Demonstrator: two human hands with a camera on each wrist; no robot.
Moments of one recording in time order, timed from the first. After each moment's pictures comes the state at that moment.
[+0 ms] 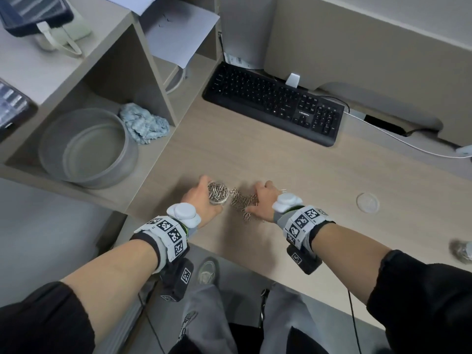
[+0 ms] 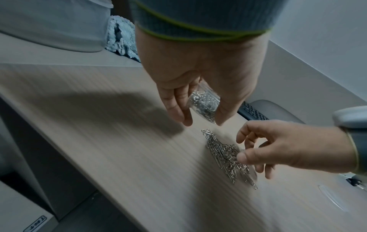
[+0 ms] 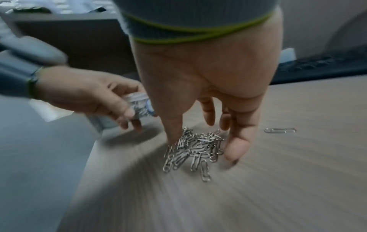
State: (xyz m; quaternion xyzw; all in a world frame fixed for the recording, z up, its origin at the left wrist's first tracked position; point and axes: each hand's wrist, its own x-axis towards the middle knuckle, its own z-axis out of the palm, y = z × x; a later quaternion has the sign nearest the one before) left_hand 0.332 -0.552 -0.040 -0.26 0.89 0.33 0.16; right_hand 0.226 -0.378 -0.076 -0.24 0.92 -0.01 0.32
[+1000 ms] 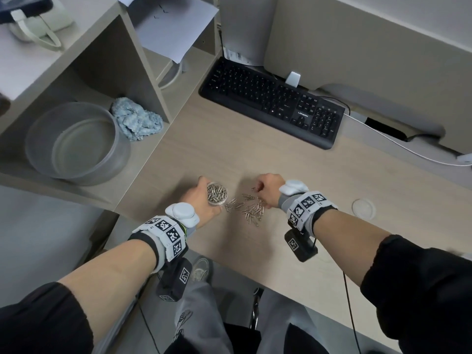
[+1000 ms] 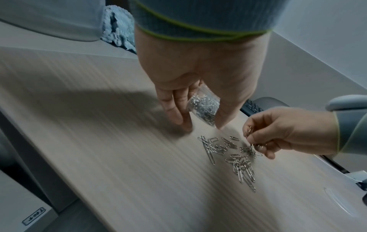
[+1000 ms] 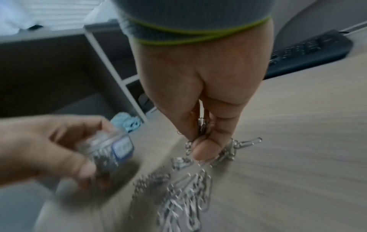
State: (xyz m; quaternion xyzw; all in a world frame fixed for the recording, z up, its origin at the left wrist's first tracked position) left_hand 0.318 -0.538 -0.051 -0.27 0.89 0.33 0.18; right_hand 0.176 -0.372 -0.070 -0.23 0.90 -0.11 0.35
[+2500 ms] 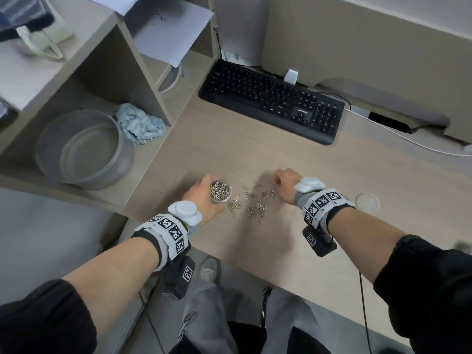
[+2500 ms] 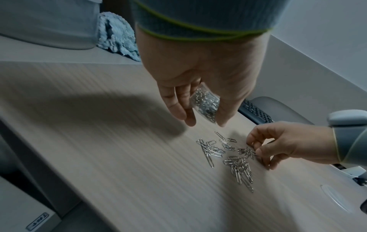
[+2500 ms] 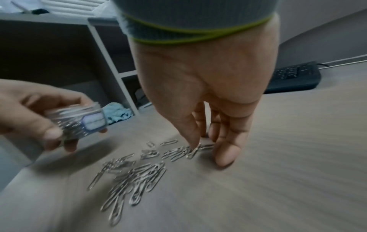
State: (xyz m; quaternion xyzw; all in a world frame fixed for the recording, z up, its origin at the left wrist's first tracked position) left_hand 0.317 -0.539 -0.046 -0.25 0.90 0.32 0.16; right_hand 0.153 -0.335 -0.085 -0.22 0.92 -0.01 0.32
